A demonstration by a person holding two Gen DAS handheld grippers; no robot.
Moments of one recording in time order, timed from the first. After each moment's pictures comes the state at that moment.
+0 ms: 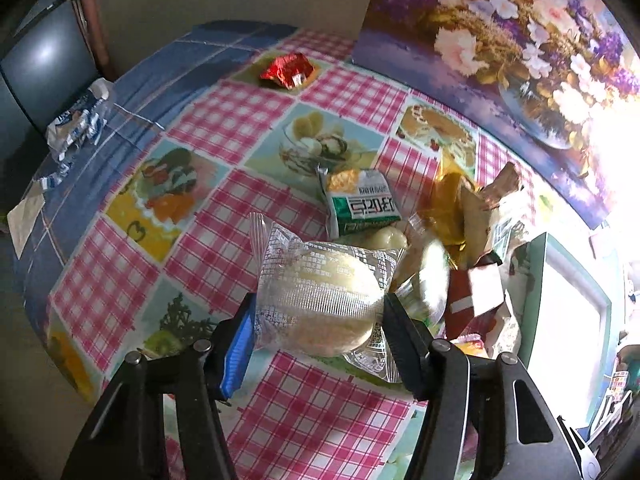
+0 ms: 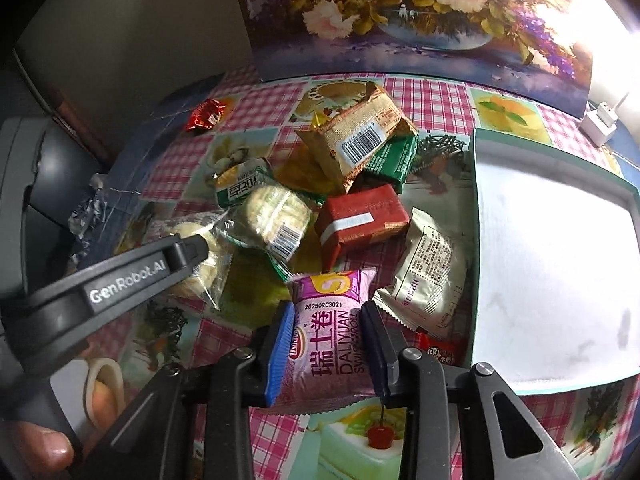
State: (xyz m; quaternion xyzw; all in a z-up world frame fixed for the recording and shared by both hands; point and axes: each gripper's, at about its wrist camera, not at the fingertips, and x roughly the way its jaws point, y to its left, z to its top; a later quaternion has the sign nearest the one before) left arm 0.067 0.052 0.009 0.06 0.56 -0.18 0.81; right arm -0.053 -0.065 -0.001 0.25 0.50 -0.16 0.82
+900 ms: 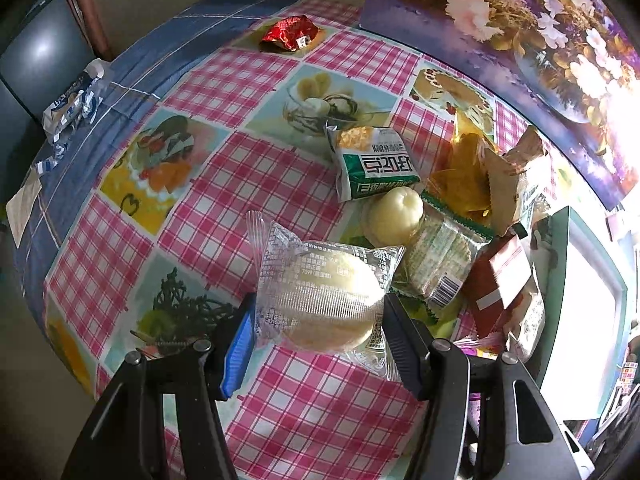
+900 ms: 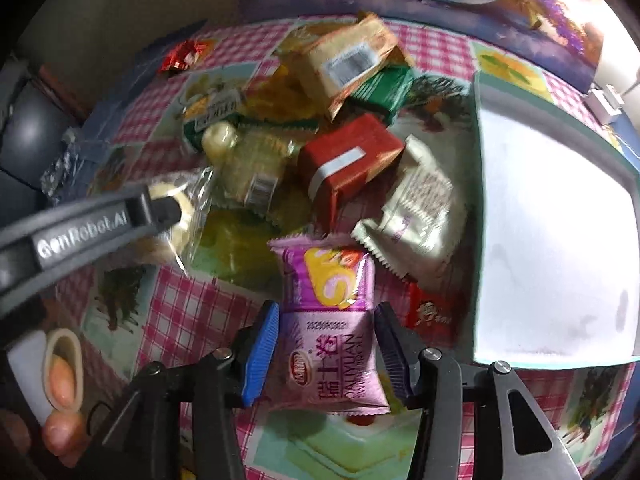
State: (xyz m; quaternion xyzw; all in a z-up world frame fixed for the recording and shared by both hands) left arm 0.076 0.048 -0.018 0.09 0.60 -0.15 0.78; right arm -0.050 -0.057 -0.040 0.22 0.58 -0.15 0.77
